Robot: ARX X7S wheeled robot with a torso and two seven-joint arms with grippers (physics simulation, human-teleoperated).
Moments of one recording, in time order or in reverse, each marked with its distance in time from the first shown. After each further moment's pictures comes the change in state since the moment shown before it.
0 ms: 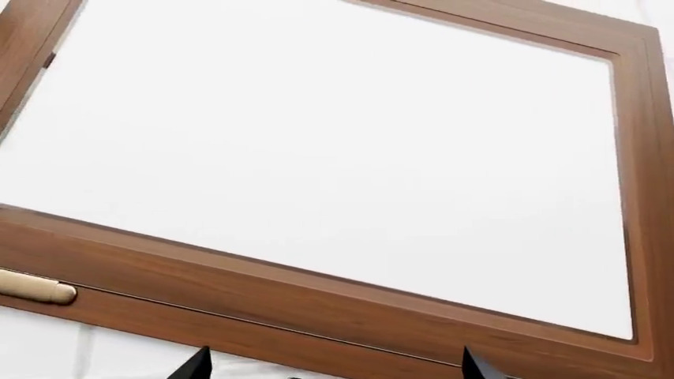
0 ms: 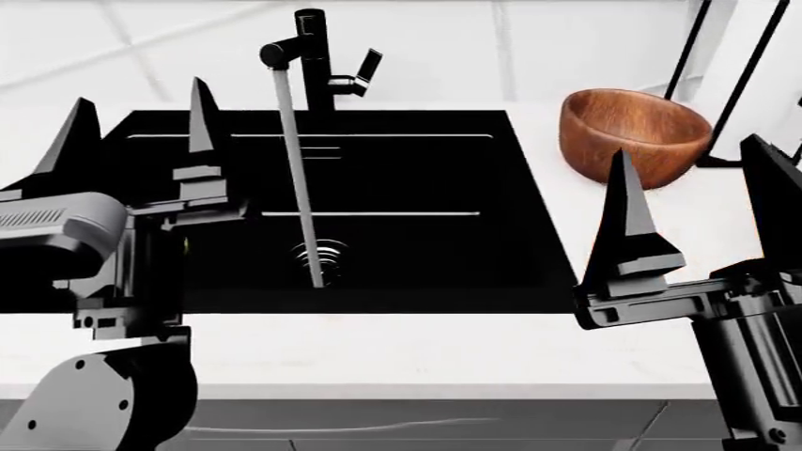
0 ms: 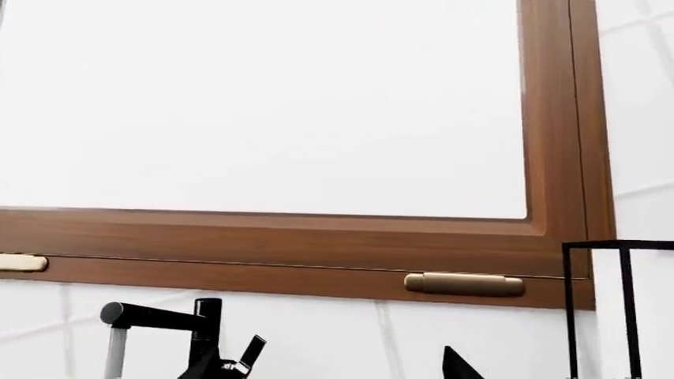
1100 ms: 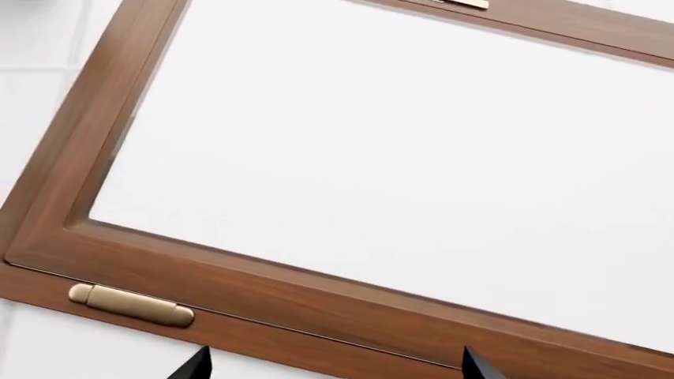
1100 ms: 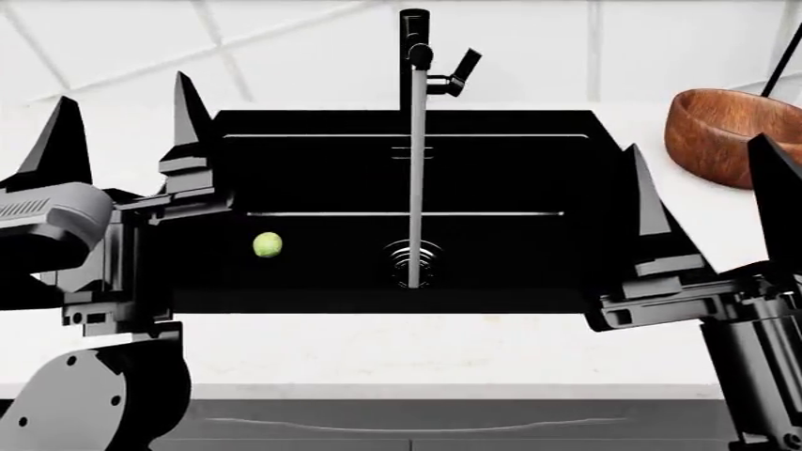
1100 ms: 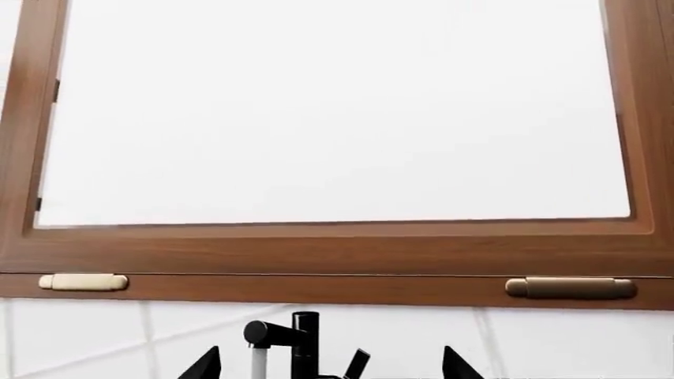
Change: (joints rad) left arm -0.005 -0.007 -0.019 0.004 -0.008 -0.014 -0.028; right arm -0.040 0.008 0.019 0.010 0.000 -0.071 -0.018
